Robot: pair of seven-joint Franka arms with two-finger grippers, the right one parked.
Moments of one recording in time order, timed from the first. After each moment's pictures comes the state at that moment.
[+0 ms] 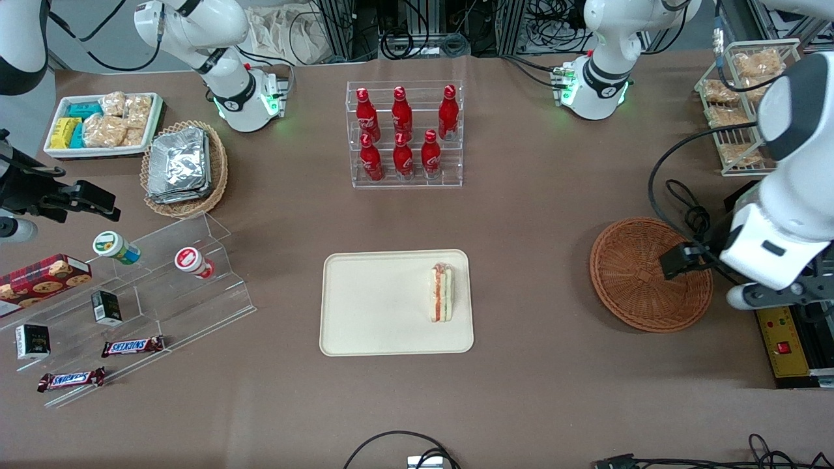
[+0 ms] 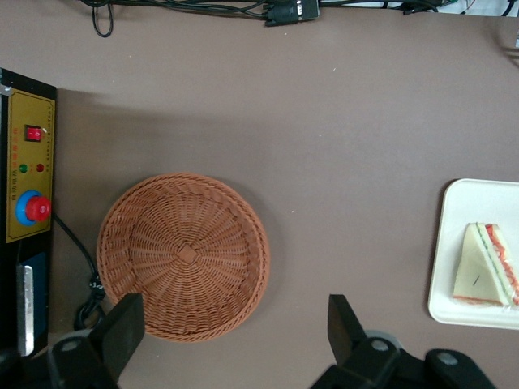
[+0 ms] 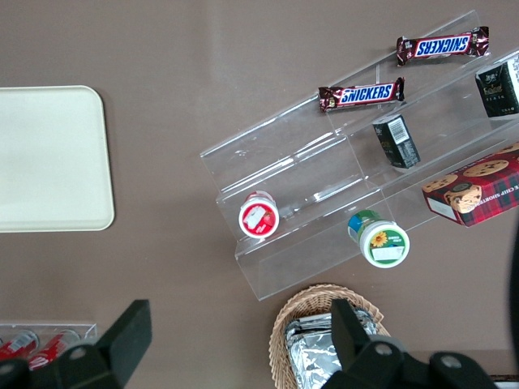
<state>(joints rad) 0.08 0.33 -0.26 -1.25 0.11 1.62 -0.26</state>
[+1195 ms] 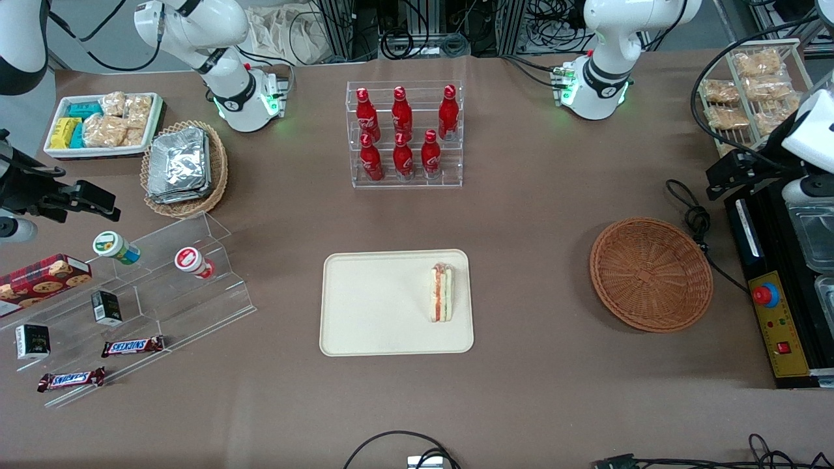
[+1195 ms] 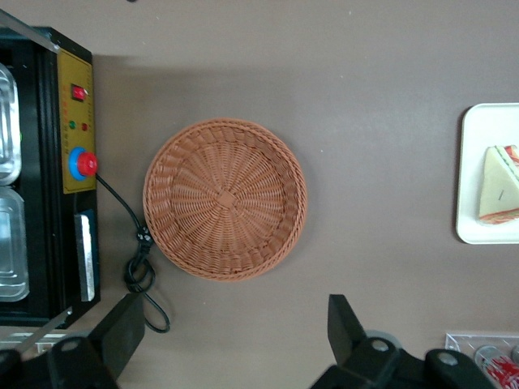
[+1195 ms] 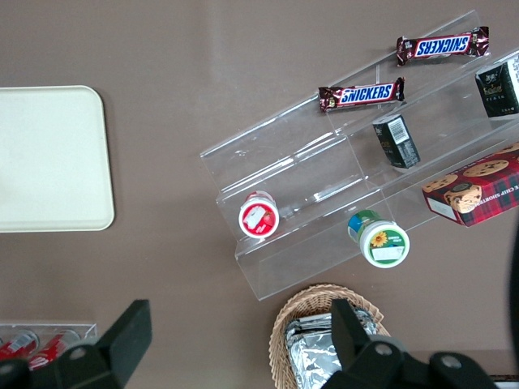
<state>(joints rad) 0.06 -0.03 -0.11 -1.60 0.01 1.60 -0.06</state>
